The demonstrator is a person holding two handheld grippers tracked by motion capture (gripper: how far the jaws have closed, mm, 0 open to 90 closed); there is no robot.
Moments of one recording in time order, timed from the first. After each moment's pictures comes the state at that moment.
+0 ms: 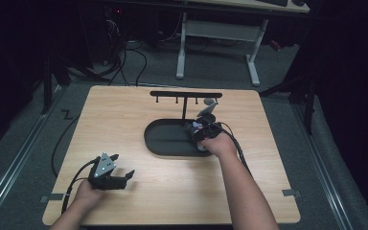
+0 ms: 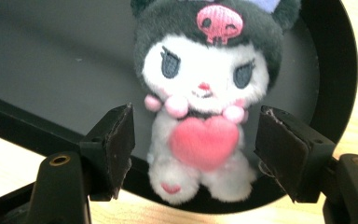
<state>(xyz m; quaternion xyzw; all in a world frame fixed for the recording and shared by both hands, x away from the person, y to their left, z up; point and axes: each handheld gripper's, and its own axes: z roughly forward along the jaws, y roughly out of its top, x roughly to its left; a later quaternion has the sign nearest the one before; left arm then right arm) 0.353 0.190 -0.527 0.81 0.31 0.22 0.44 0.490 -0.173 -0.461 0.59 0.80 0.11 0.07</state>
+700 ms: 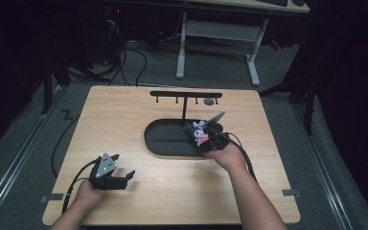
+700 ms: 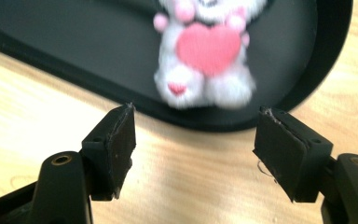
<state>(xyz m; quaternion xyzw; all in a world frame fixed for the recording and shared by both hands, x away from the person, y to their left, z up) 0.353 0.188 -0.527 0.82 0.31 0.23 0.43 0.443 -0.189 -0.453 0.58 0.80 0.12 0.07</state>
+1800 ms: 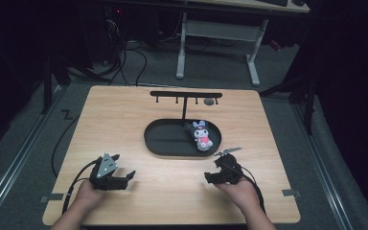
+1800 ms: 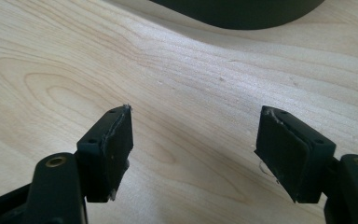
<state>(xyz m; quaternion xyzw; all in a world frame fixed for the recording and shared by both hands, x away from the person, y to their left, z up) 0.353 0.186 -0.528 0.82 0.31 0.23 0.43 0.343 -0.216 -0.487 0.54 0.80 0.22 0.12</state>
